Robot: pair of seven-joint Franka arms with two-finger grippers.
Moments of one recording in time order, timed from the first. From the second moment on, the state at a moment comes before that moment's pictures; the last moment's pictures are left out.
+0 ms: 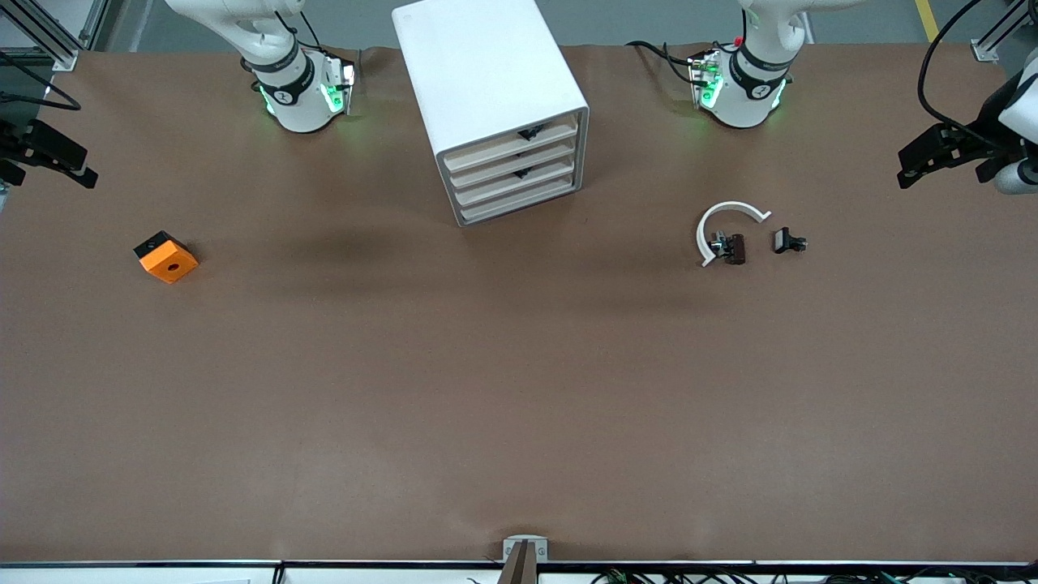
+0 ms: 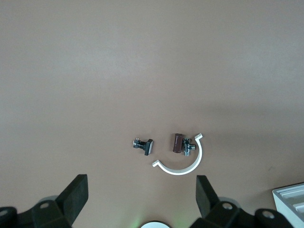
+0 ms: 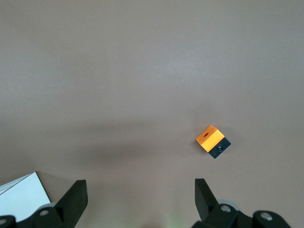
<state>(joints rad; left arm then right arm) 0.04 -0.10 -0.08 -1.62 0.05 1.49 -0.08 -0.01 -0.12 -0.08 -1.63 0.00 1.50 -0.03</state>
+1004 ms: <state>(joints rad) 0.05 0.06 -0.08 -1.57 -0.01 1.48 -0.34 -0.01 -0.12 -0.08 -1.62 0.00 1.48 -0.03</state>
